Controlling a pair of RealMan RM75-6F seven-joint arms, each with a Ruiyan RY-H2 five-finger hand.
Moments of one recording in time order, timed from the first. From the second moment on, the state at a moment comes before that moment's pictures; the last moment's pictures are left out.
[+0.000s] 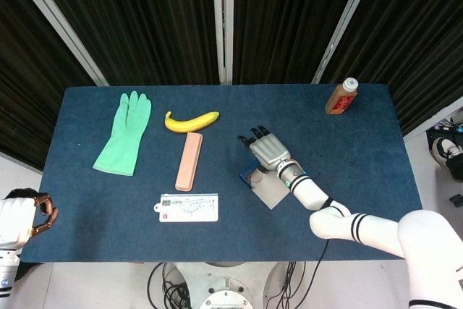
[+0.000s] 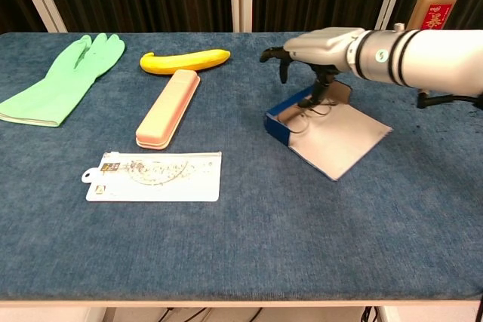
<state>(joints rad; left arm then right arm) -0.09 -1.11 -0.04 -1.62 1.49 1.48 0.03 1.05 -1.62 0.15 -1.20 -0.93 0.65 -0.39</state>
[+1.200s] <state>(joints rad) -0.09 -1.11 -0.04 -1.62 1.48 1.47 0.03 1.10 -1.54 0.09 -1.31 -0.64 0.66 -0.49</state>
